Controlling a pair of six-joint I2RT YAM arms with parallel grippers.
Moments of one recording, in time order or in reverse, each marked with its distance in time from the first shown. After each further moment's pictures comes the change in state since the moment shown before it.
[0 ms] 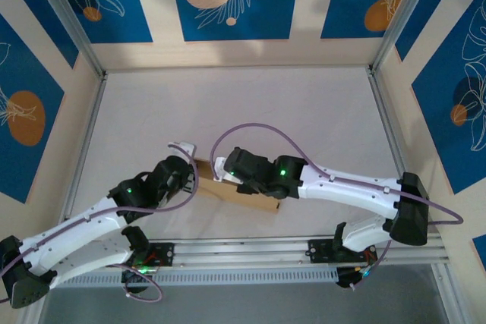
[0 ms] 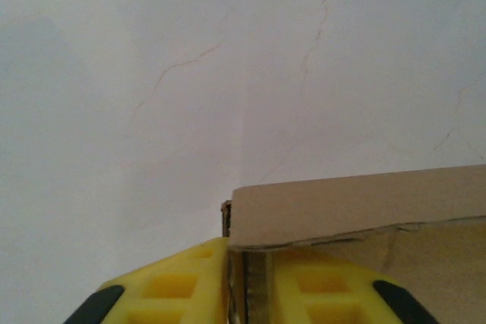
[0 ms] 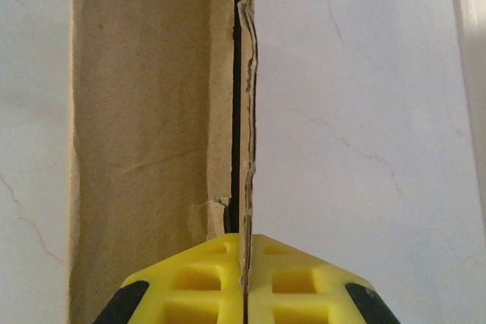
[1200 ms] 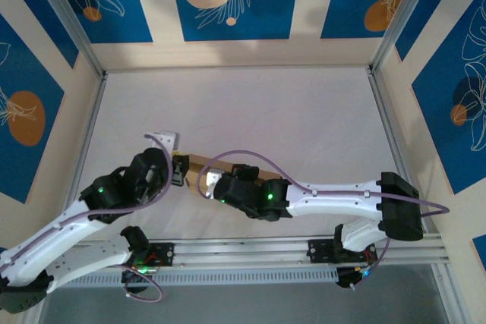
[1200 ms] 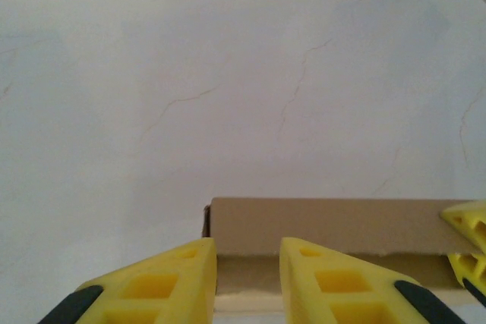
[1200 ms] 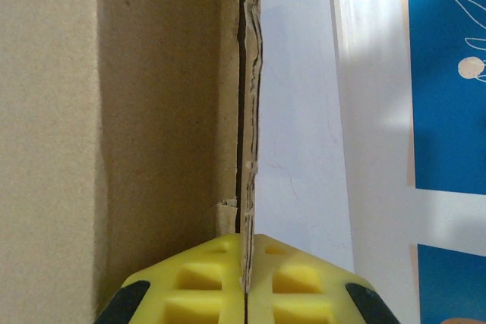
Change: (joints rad) left arm 0.000 -0.033 0.234 -0.200 0.011 -0.108; right arm 0.147 0.053 -0.151 0.269 0.386 -0.115
